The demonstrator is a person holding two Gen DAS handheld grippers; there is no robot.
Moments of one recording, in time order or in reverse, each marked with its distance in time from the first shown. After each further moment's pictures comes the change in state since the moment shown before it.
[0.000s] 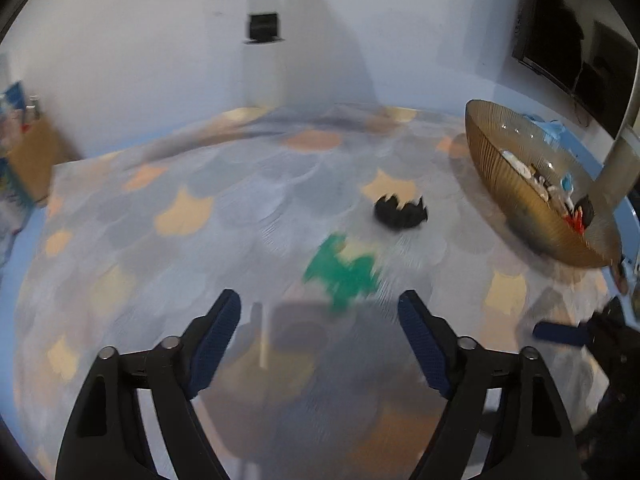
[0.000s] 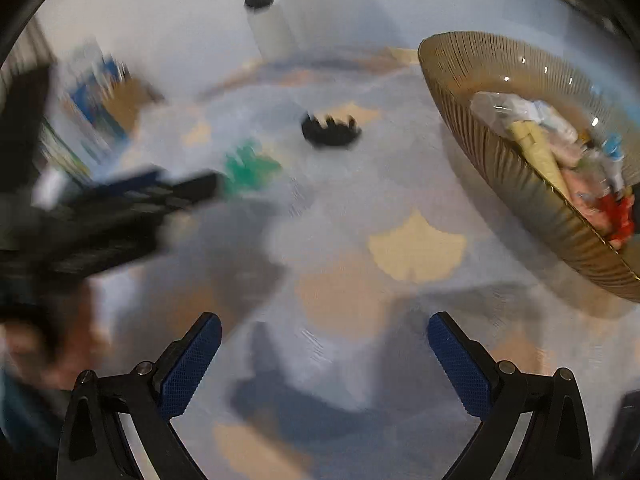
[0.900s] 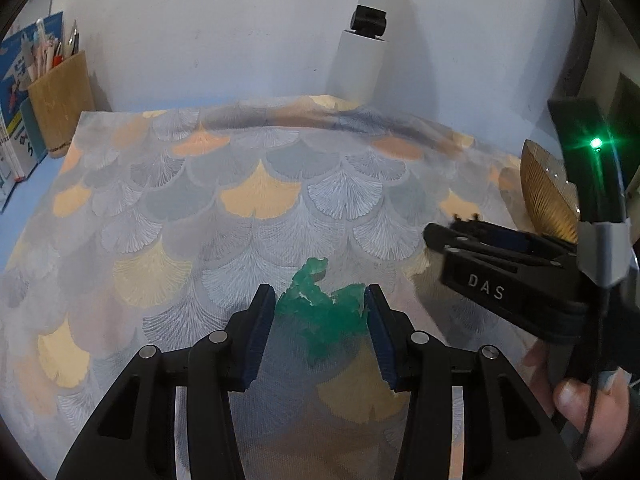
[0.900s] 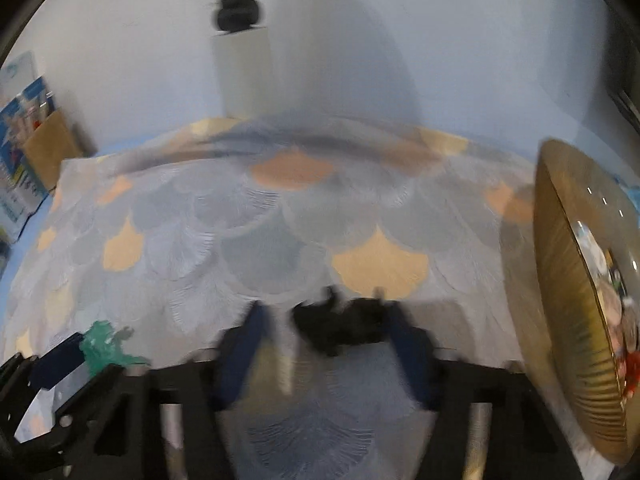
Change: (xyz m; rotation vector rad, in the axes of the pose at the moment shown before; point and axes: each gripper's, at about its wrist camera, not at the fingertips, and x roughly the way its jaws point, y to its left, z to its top) left arm 0.004 0.070 -0.029 -0.149 -0.058 0.003; right arm 0.077 0.054 0.101 -0.054 -0.129 -0.296
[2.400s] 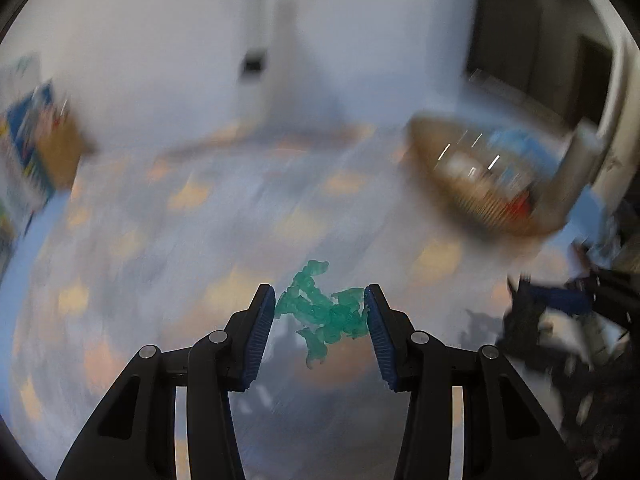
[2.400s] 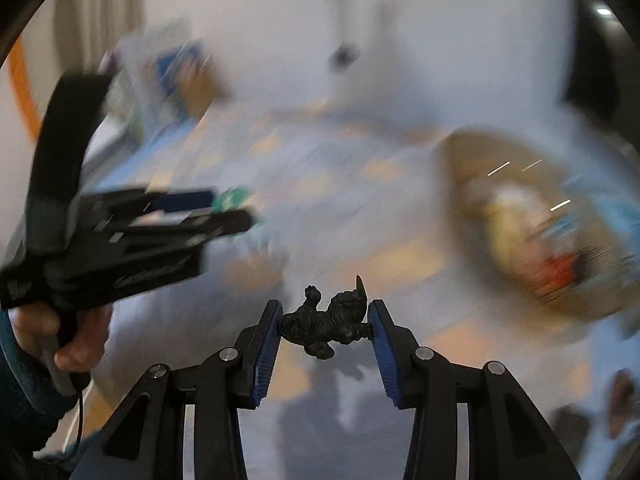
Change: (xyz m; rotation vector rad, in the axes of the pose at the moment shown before) left arm -0.098 -0.107 -0.031 0.155 -0.117 -0.037; right arm -0.177 -0.082 -0.121 -0.224 -0.101 0.228
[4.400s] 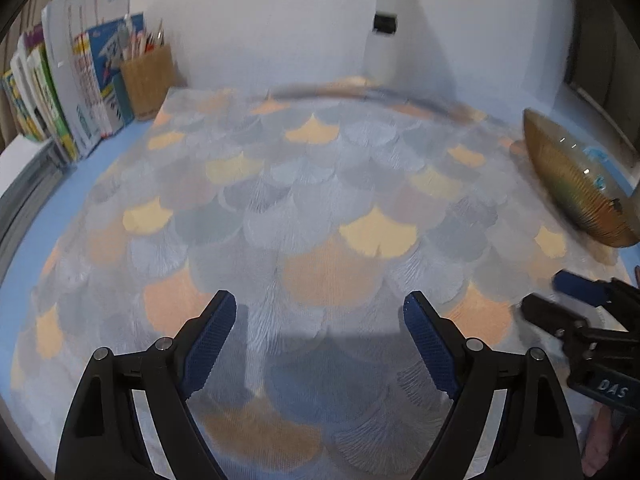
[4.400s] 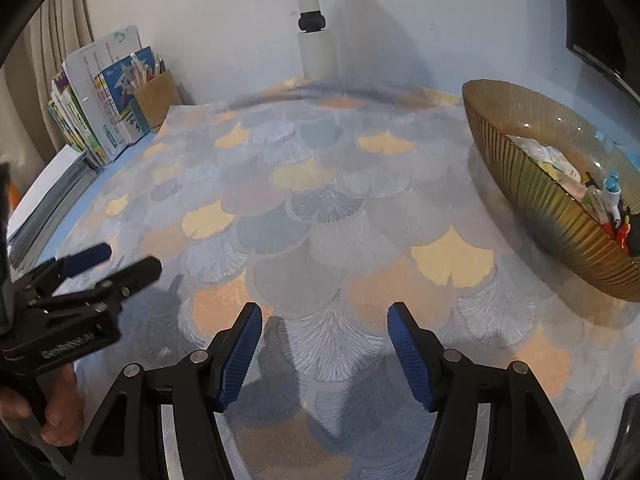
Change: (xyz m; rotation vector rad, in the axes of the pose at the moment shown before) left arm 0.027 0.084 -0.062 -0.194 0.077 0.256; right arm 0.101 0.032 -0.008 0.139 0.068 -0.003
